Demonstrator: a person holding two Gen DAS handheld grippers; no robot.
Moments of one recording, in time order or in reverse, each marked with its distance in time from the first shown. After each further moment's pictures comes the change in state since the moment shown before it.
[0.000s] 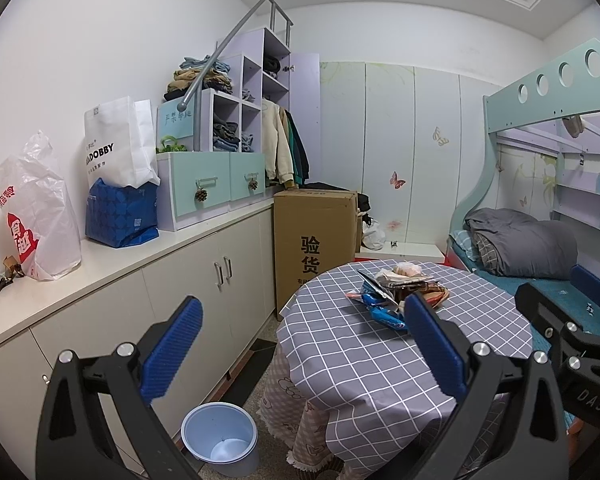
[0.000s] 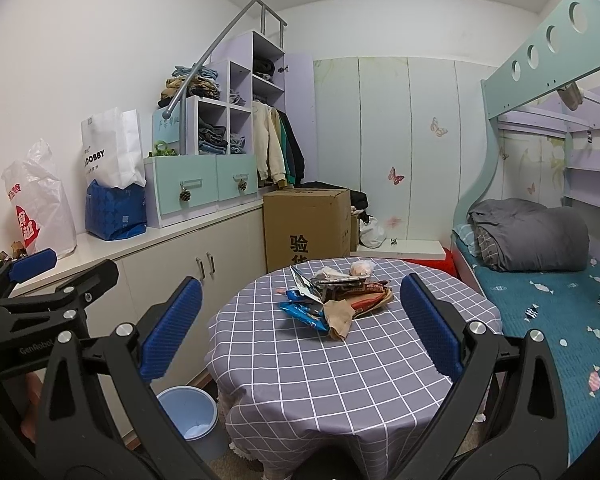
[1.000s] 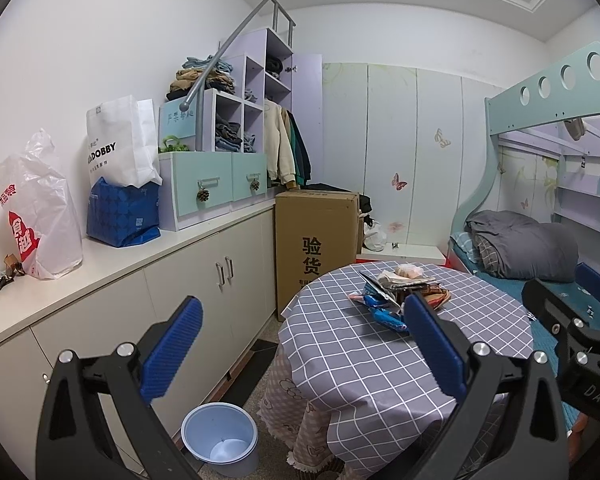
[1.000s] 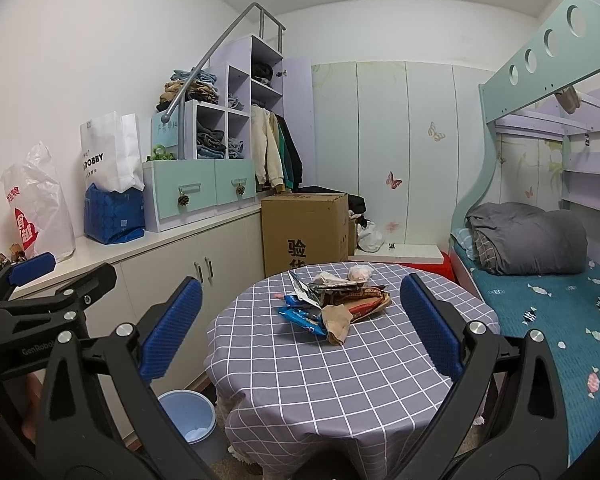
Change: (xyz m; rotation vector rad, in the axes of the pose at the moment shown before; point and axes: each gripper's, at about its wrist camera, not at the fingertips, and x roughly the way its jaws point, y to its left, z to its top) left arm 0.000 0.006 0.001 -0.005 0.000 -0.004; right arm -0.002 0.000 0.005 0.009 -0.017 -0.014
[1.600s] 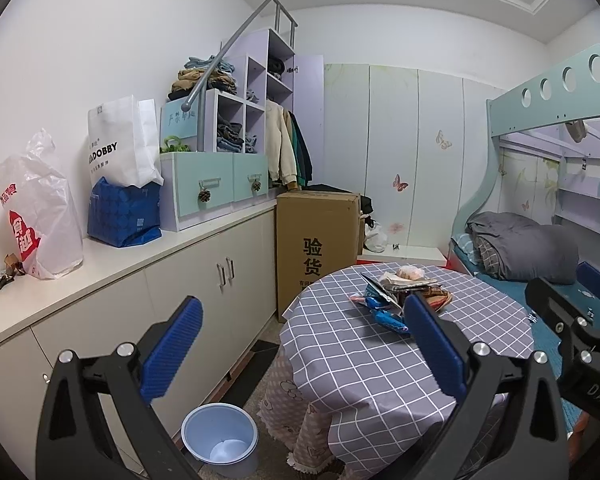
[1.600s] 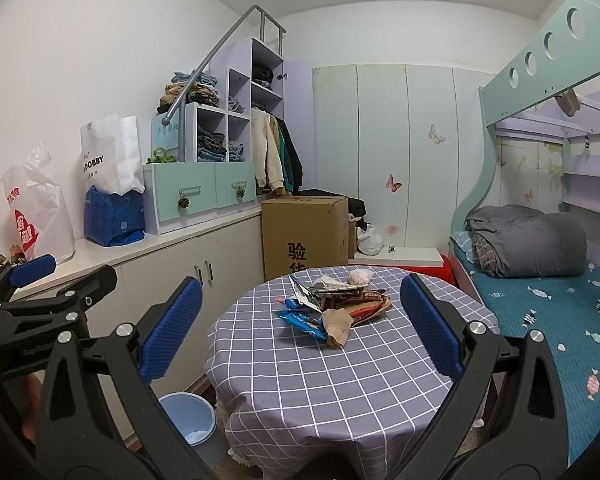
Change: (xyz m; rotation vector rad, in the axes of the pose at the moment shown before) left arm -0.001 0.000 0.001 -0.002 -0.002 0.002; right arm 0.000 0.005 0.003 -0.002 -0.010 -0.002
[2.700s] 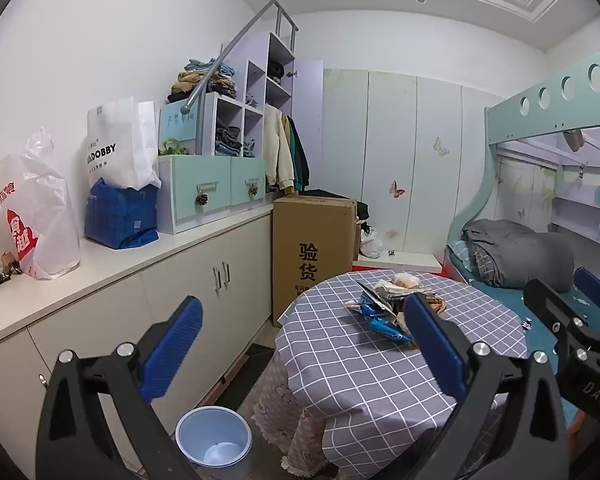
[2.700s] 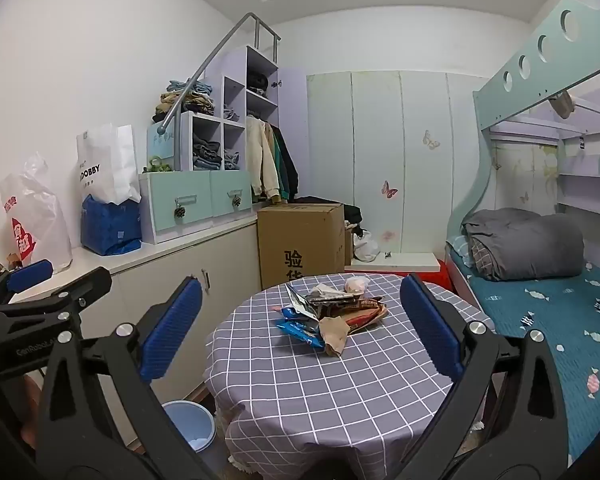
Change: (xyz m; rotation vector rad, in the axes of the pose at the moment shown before) left arm -0.007 -0.003 0.009 -0.020 -0.017 -0.008; right arm -0.001 0.019 -0.001 0.014 -0.027 -0.010
